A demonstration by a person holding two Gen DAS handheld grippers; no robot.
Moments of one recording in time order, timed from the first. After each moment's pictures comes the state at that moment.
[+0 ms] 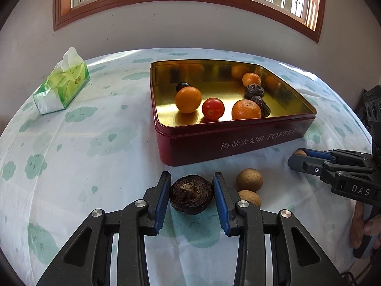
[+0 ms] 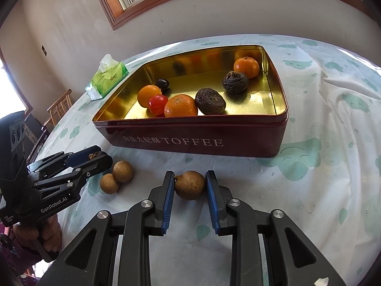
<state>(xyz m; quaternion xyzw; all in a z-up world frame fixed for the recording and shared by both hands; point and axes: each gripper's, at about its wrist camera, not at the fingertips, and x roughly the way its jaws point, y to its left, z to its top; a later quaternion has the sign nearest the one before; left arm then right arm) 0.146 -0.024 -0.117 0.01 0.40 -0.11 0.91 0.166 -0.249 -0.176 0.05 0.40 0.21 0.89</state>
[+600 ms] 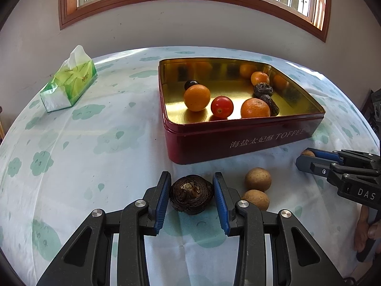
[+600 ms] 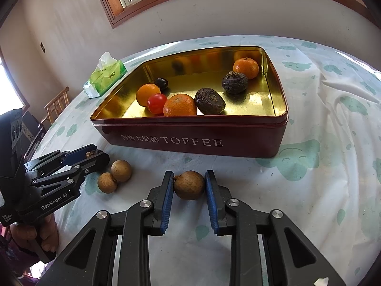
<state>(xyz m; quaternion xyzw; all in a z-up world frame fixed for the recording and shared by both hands) 0.145 -0.024 -0.119 0.01 0.40 -0.09 0.91 0.167 -0.247 -0.176 0.05 0.40 0.21 0.89</state>
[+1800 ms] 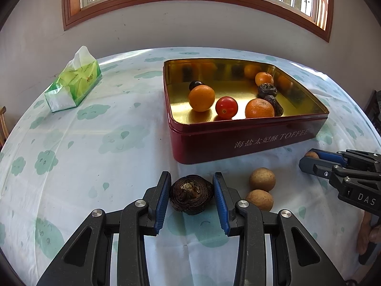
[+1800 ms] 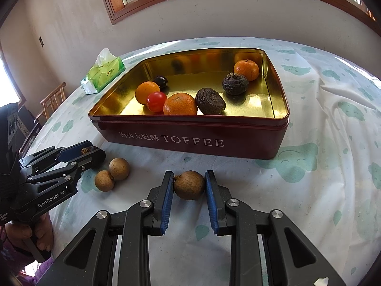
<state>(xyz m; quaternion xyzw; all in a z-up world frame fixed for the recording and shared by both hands) 0.144 -0.022 -0.119 0.02 0.40 -0.08 0.91 0.165 -0.241 -0.175 0.02 0.40 0.19 0.89</state>
